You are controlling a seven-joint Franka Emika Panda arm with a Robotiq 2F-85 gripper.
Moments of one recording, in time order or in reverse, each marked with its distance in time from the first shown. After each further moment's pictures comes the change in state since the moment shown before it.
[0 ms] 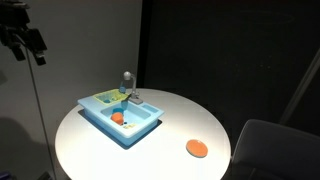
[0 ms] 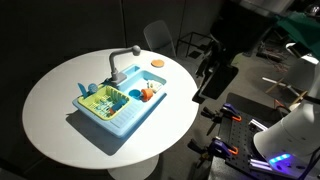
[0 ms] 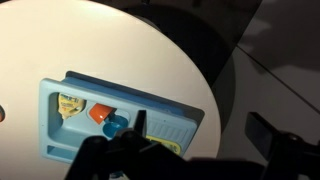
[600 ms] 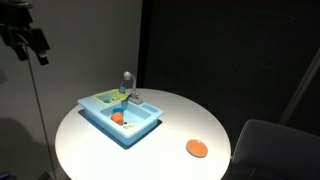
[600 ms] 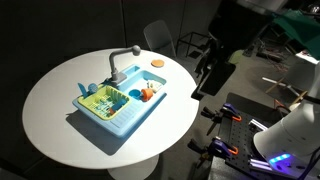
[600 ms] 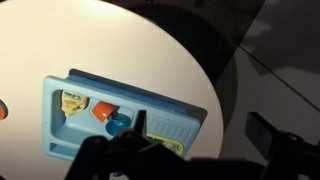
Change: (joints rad) arm -0.002 0.008 -0.016 0.006 -0.020 0.001 -0.014
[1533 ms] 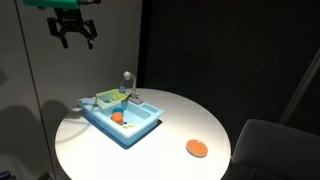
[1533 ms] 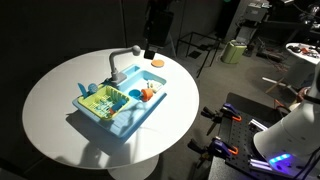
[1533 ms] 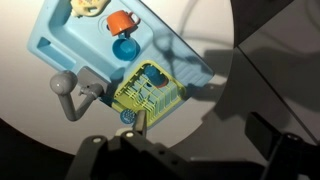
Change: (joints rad) arm -0.008 0.361 -0.155 0.363 -0.076 0.056 -0.492
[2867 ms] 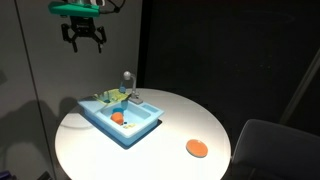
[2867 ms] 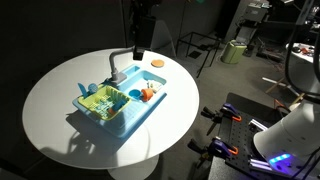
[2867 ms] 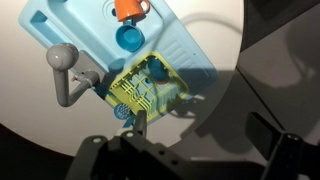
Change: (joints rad) arm -0.004 0.147 -0.018 0.127 0.005 -0.030 -0.156
